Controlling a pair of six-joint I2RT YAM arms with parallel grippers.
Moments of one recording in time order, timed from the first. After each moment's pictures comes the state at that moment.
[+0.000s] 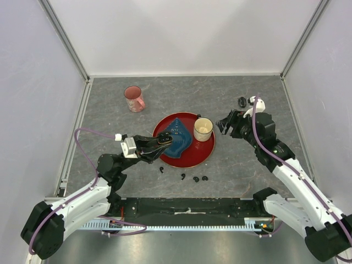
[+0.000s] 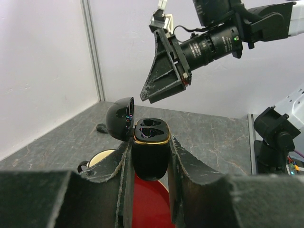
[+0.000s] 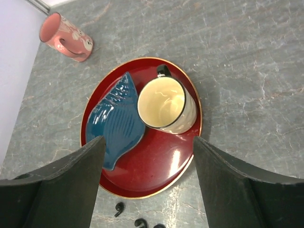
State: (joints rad) left arm -0.62 0.80 0.21 1.09 0.53 -0.19; right arm 0.40 0.87 0.79 -0.26 -0.01 0.53
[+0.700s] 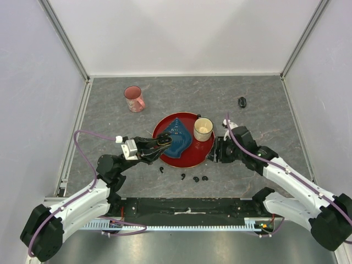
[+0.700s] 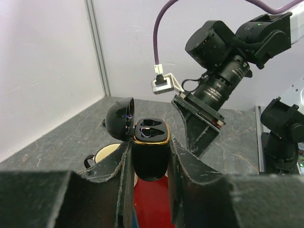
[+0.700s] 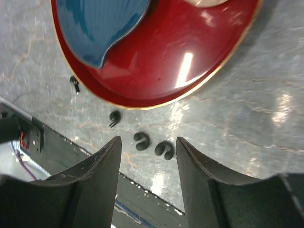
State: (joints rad) left arm -0.62 0.76 0.19 1.04 0.52 -0.14; right arm 0.54 0.96 0.64 -0.43 -0.20 0.59
